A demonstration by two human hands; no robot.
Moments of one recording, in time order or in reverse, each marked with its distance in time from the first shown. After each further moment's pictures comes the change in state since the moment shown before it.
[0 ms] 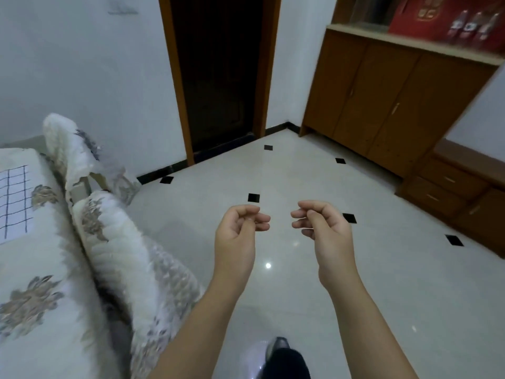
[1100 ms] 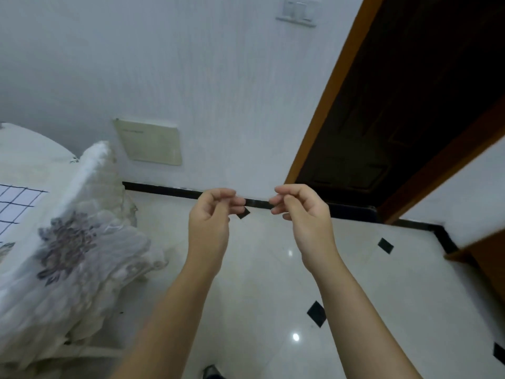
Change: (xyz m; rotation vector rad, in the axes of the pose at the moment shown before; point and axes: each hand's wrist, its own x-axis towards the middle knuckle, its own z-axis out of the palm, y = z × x) left_hand 0.649 0.000 -0.109 -0.083 0.801 0.054; right_hand 0.585 -0.004 0.460 -0.159 -0.879 -0.092
